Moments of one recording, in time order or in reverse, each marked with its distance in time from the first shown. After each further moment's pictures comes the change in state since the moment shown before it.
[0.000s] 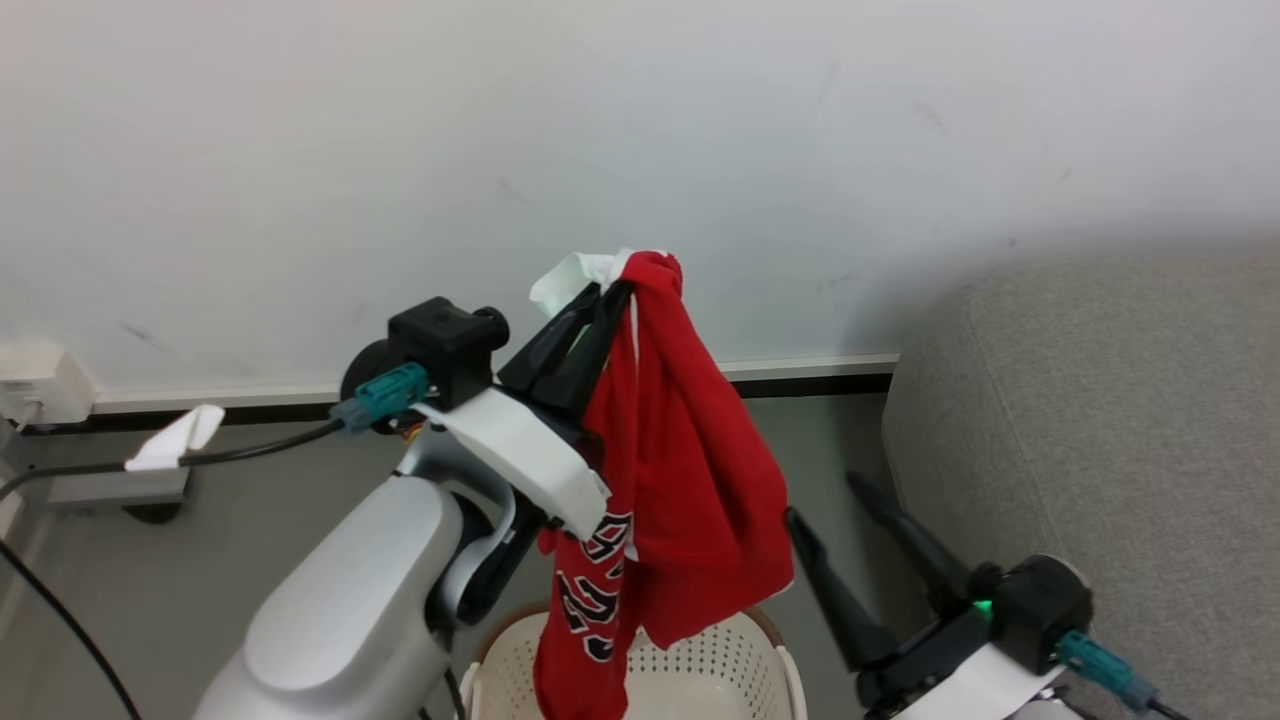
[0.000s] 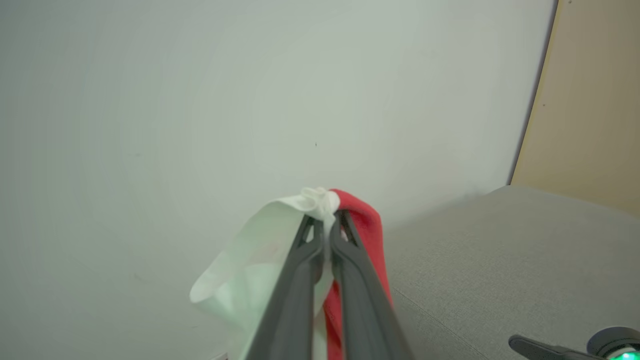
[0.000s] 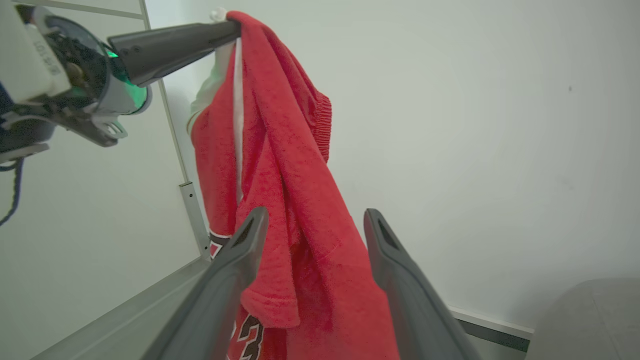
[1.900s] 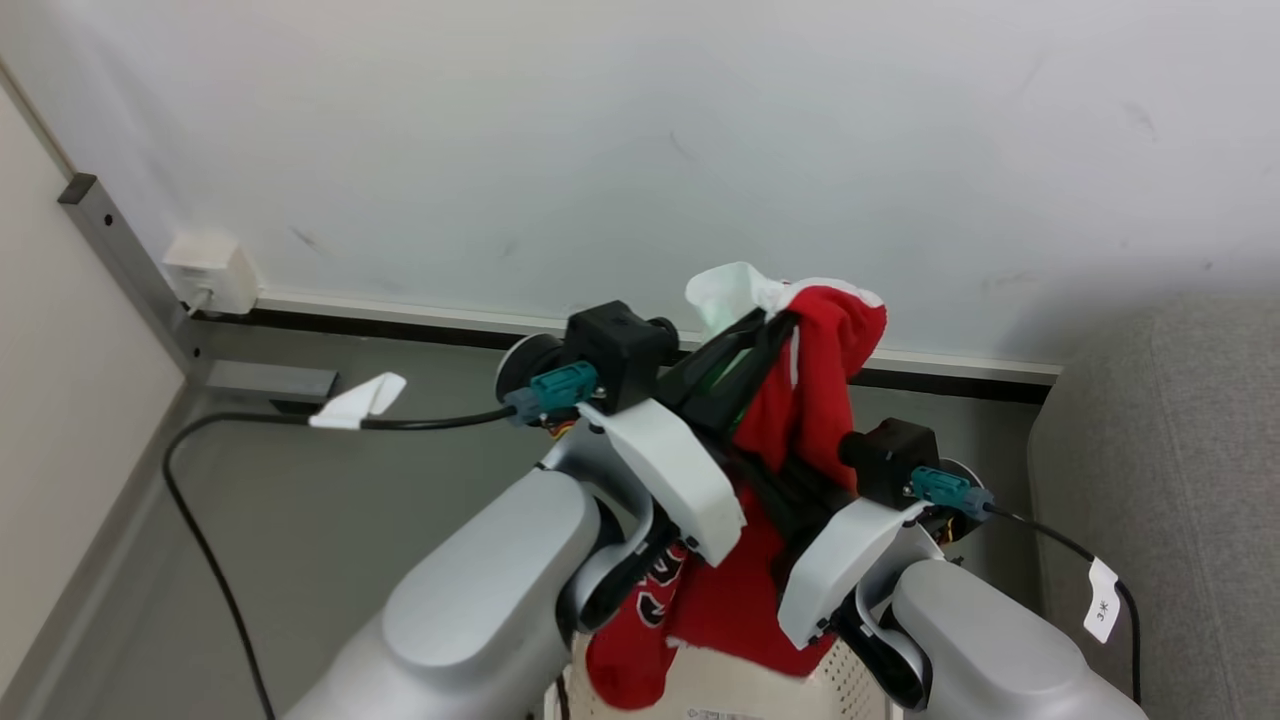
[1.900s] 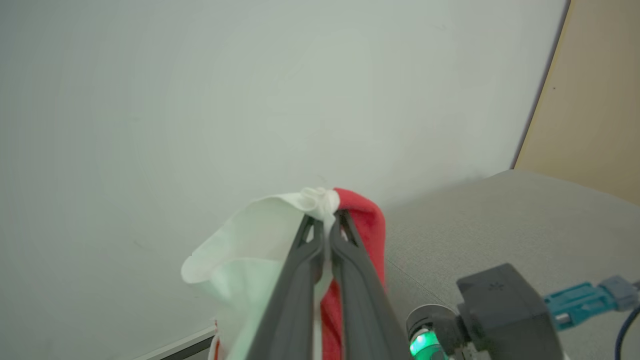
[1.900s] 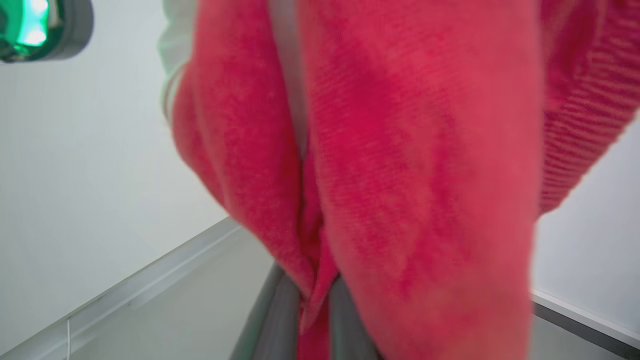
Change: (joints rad) left arm -0.100 -0.158 -0.146 0.124 -0.006 -0.047 -0.002; right arm -0.451 0.146 0.352 0.582 0.305 0.000 0.000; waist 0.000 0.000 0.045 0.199
